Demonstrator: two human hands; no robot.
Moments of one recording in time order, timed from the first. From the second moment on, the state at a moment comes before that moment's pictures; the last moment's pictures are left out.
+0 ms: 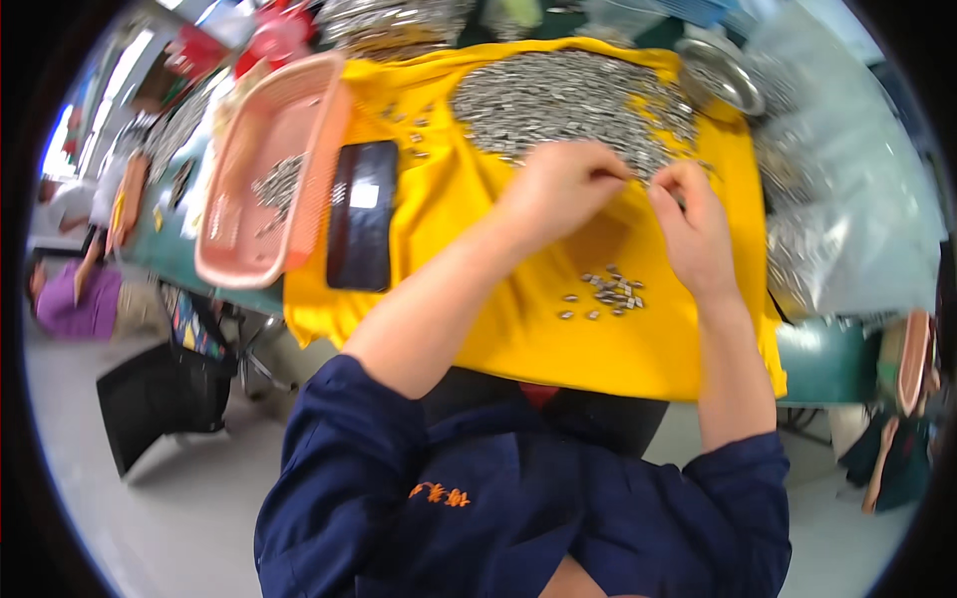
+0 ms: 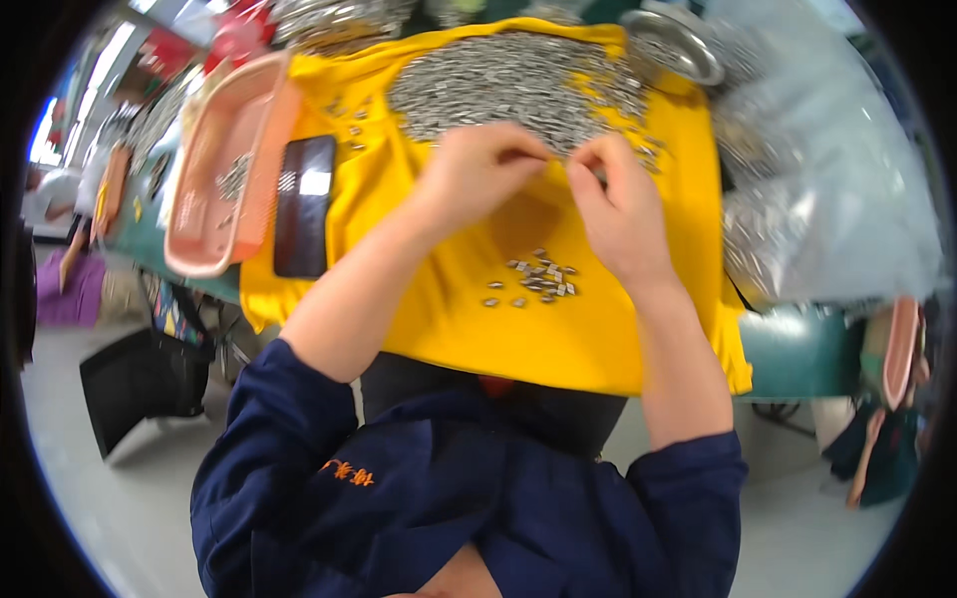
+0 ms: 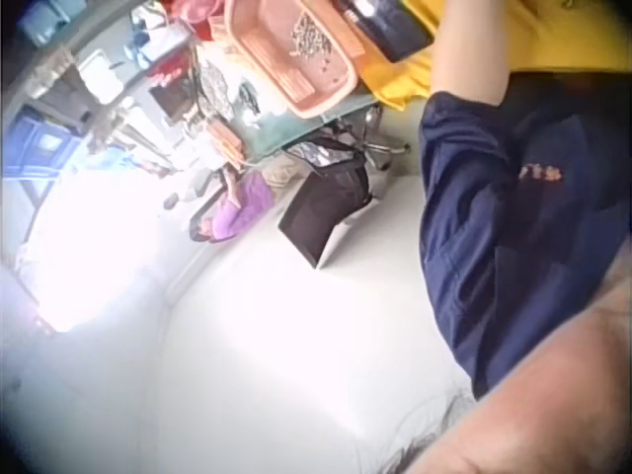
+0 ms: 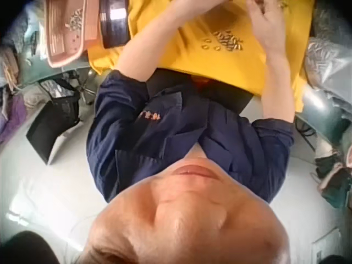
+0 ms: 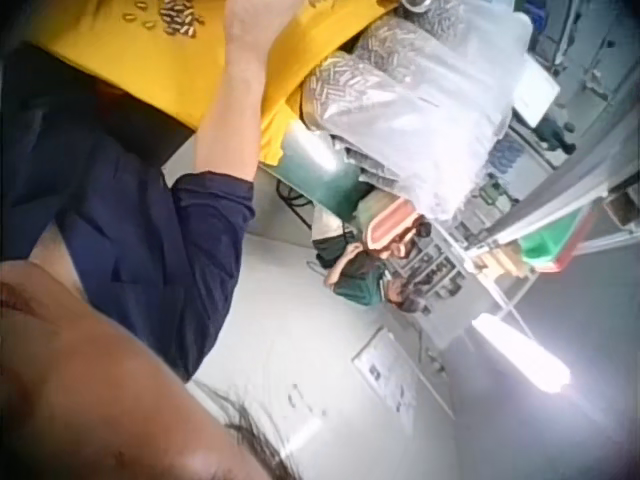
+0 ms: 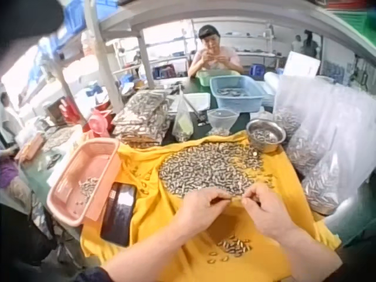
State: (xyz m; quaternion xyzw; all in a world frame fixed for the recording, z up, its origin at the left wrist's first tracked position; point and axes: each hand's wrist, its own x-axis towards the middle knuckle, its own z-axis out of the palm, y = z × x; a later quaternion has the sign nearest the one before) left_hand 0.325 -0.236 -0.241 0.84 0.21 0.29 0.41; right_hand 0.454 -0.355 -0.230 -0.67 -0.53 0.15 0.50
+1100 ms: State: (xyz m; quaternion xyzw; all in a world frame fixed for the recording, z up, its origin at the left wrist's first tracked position) left_hand 0.327 -0.244 -0.245 0.50 0.15 0.21 0.83; right_hand 0.454 -0.366 -0.222 -0.62 -0.52 0.20 0.55
